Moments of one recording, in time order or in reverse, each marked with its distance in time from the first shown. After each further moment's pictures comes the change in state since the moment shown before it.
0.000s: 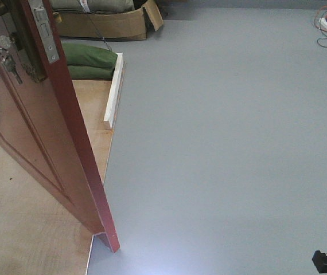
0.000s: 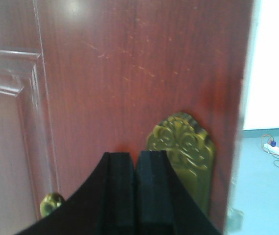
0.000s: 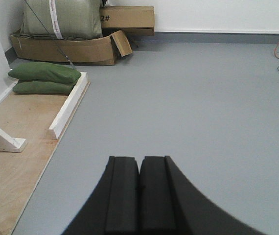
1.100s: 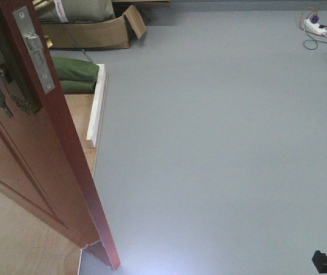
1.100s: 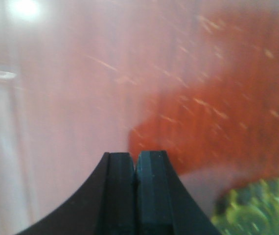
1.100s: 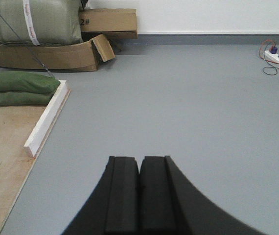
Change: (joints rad) left arm 0.002 -0.001 -0.004 0.001 0.007 0.002; right arm 0.000 0.000 0.000 0.000 0.000 0.000
